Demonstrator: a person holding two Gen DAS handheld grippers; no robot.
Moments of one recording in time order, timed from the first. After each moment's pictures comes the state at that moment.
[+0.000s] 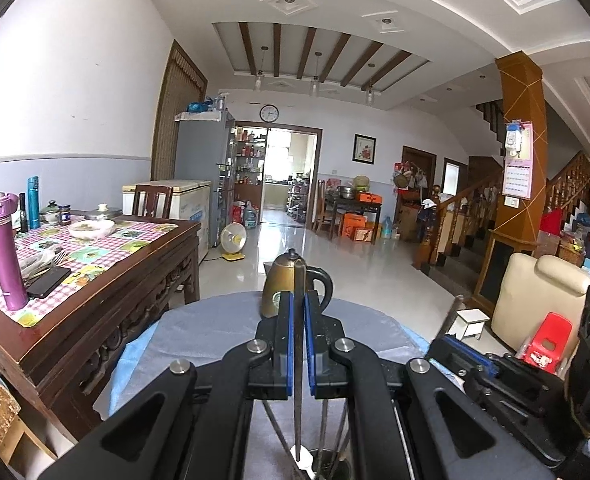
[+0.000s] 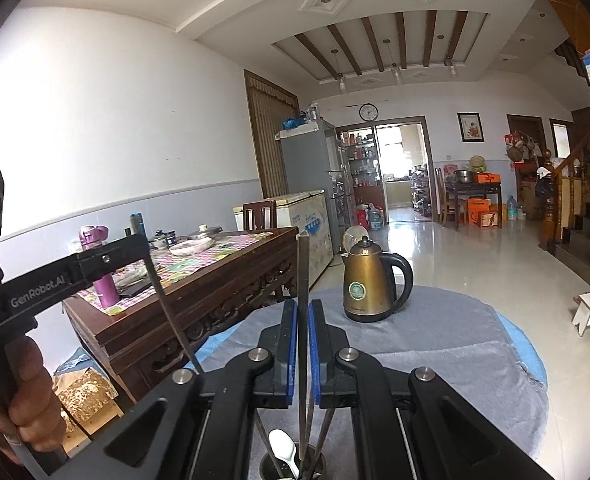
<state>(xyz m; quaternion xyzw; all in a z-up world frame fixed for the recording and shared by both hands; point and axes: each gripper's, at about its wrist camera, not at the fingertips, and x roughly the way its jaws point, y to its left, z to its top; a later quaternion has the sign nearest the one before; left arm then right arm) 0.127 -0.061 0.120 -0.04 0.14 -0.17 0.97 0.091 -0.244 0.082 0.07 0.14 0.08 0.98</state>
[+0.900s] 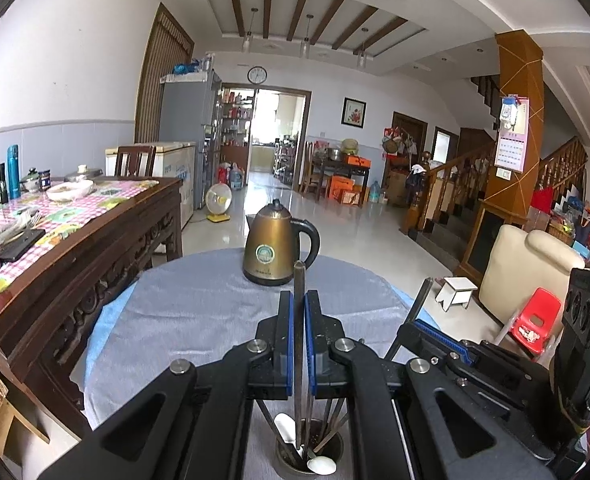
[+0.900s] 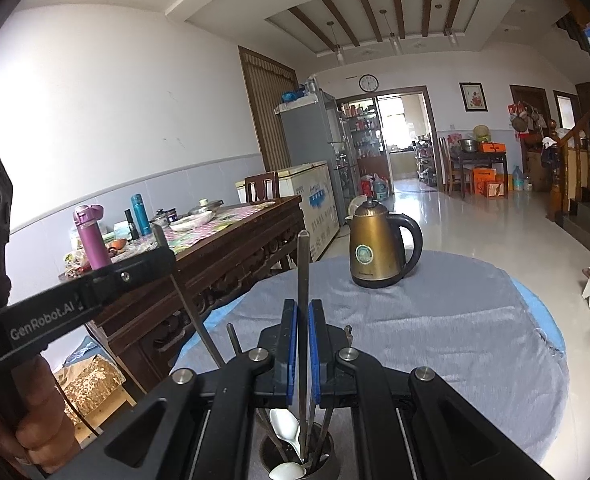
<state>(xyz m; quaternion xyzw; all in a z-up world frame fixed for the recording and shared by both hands) 0.157 -0.075 0.073 -0.03 0.22 -0.19 0.96 0.117 -0.243 0.039 0.09 0.19 0.09 0.97</state>
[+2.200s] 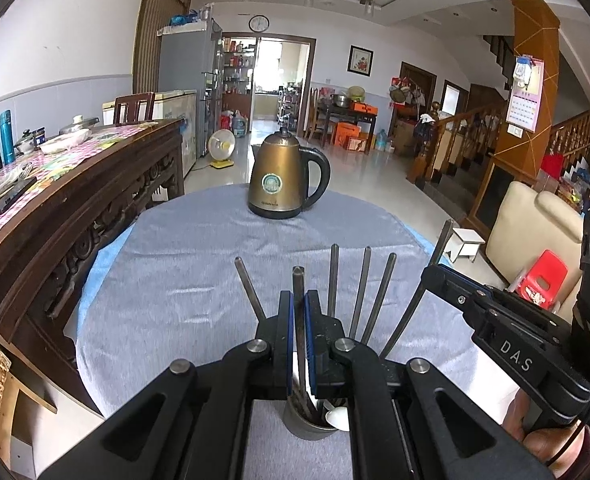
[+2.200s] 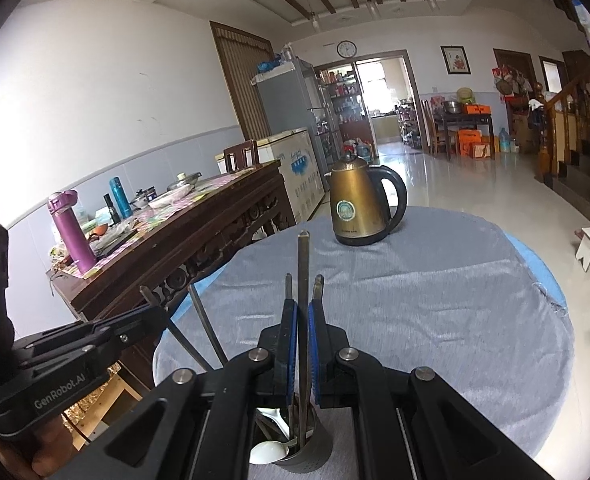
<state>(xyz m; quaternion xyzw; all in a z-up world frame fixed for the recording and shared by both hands) 0.167 -0.081 0.007 -0.01 0.31 -0.19 0.93 0.133 -0.254 -0.001 0.12 0.25 0.07 0.96</state>
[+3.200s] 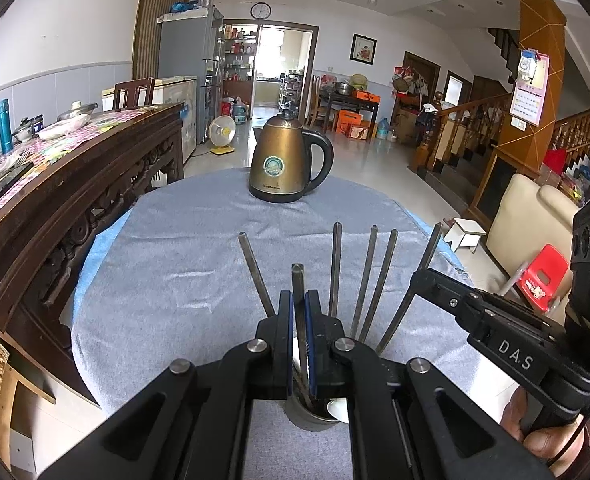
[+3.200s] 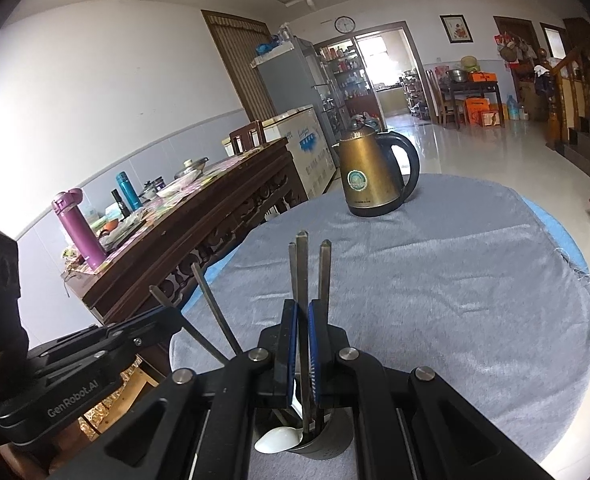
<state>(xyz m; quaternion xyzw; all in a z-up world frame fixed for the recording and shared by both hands) 0.172 -0.082 -0.005 -0.01 0.33 -0.19 0.92 0.148 -0.256 -0.024 0.16 0.29 0.10 0.94</state>
